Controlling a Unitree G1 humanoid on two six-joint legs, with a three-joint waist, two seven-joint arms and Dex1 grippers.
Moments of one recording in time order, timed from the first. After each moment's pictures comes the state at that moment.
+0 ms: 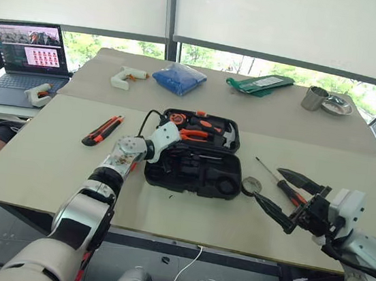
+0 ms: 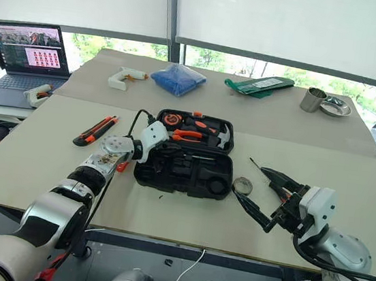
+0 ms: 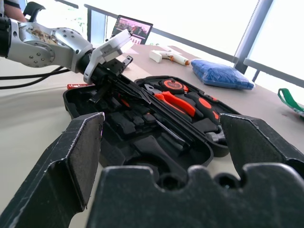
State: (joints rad) left arm -0.99 0.27 -0.16 1.07 0.12 -0.22 -0.86; right arm 0.10 -0.61 -0.27 -0.34 0.56 0.01 0.85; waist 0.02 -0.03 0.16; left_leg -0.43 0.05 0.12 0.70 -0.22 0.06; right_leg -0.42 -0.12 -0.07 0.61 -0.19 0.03
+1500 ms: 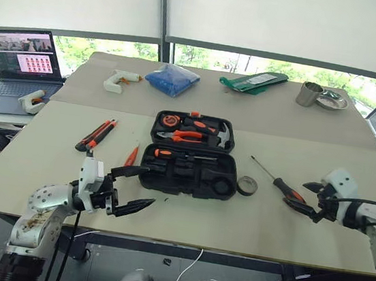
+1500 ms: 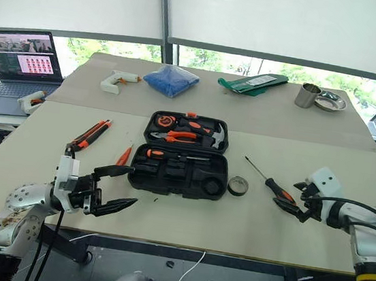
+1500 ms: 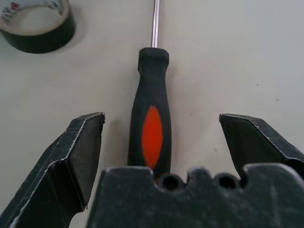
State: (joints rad) left arm -0.09 0.54 0.11 -0.11 -0.54 0.06 -1.20; right arm -0.41 -0.87 -0.04 0.47 0.17 0.25 0.95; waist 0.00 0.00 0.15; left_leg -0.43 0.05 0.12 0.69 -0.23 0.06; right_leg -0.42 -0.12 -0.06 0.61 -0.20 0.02
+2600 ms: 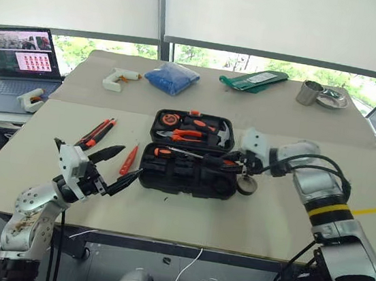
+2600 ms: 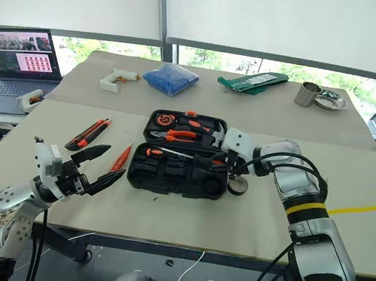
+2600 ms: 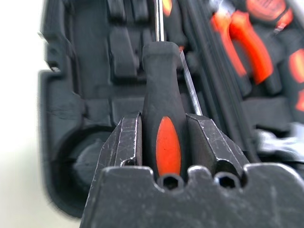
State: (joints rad) left arm -0.04 0.50 0.24 -0.13 -0.55 0.07 -0.94; right arm -0.88 -0.58 0.30 0.51 0.00 0.13 1.21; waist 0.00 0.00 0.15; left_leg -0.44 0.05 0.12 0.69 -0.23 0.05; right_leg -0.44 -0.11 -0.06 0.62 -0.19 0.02
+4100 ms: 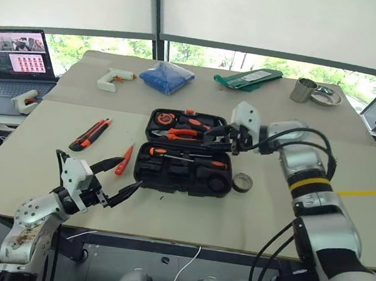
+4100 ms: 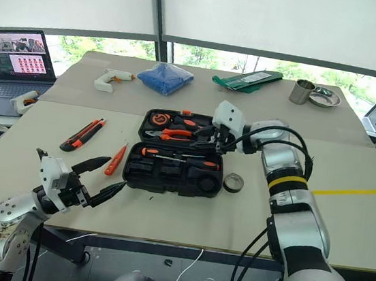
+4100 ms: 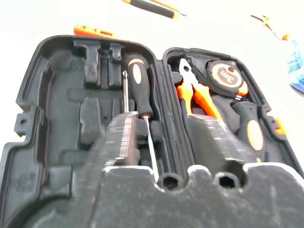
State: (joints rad) left arm 0.02 0.50 0.20 -0.16 -0.47 0.02 -0.90; right arm -1.04 -0.39 0.17 0.80 0.03 -0.09 1.24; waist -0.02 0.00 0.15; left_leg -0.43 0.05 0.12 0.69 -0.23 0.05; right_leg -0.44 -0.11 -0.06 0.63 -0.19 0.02
